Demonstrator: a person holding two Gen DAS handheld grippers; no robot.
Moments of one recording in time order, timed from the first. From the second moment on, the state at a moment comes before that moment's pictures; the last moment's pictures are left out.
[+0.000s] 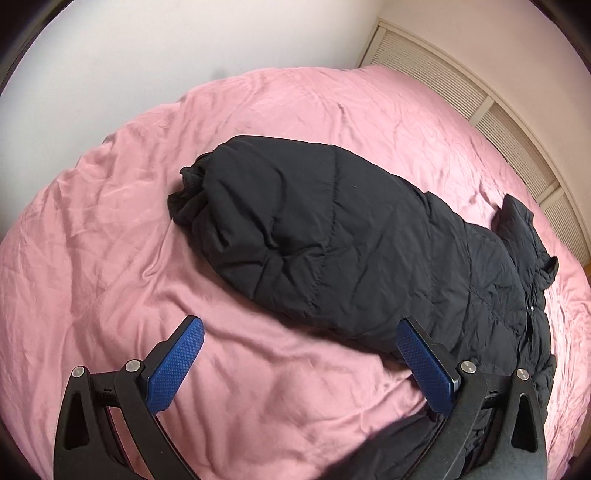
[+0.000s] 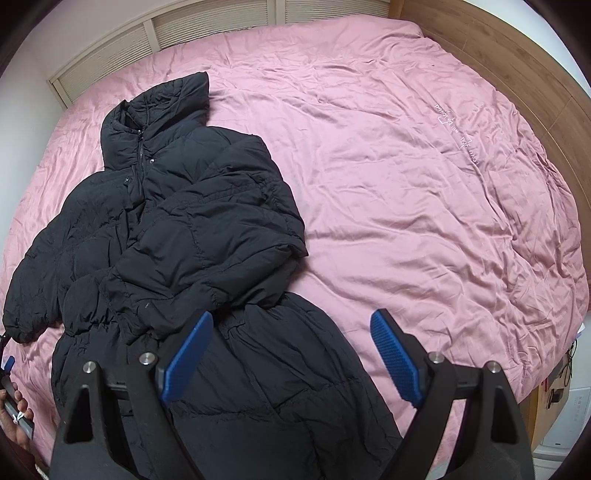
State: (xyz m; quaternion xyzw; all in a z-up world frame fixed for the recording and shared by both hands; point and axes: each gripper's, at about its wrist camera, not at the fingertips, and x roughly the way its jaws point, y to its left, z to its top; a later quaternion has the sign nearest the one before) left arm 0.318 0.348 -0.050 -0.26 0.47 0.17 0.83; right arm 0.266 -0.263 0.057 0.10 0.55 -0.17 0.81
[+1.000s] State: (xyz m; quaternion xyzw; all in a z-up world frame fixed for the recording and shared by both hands) left arm 0.346 0.440 -0.120 -0.53 0.38 0.14 0.75; right arm 0.258 -0.263 0.039 0.07 0.57 -0.18 0.80
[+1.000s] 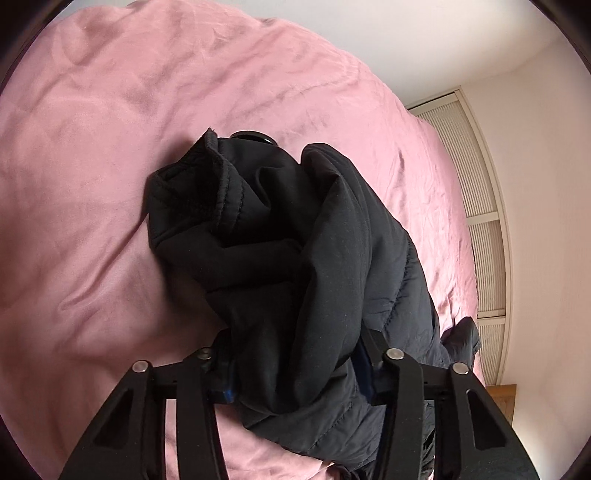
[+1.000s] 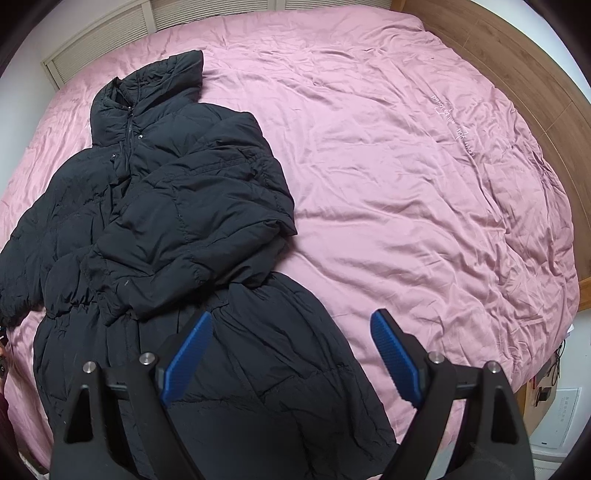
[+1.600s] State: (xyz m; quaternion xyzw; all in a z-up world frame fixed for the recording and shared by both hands) left arm 0.356 0.371 0.005 -0.44 0.35 0.03 0.83; right arm 0.246 -0.288 0.048 0.11 0.54 -0.16 0.82
